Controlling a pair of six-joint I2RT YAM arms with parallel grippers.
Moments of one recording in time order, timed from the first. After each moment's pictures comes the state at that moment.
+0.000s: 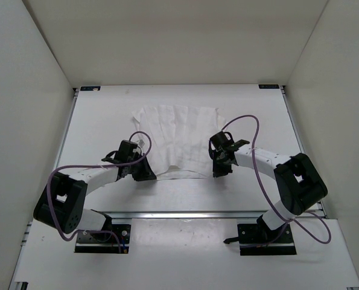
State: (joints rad) left arm -0.39 1.38 0.56 -0.16 0.34 -0.65; right arm 0.55 1.57 0.87 -0.54 0.02 0.58
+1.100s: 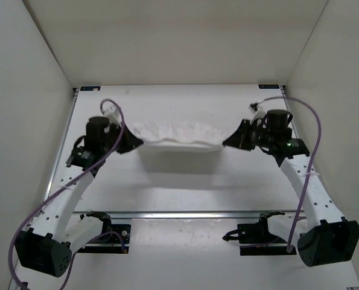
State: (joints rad) left arm -0.25 0.99 0.81 -0.47 0.31 -0.57; right arm 0.14 1.07 0.88 -0.54 -0.65 0.43
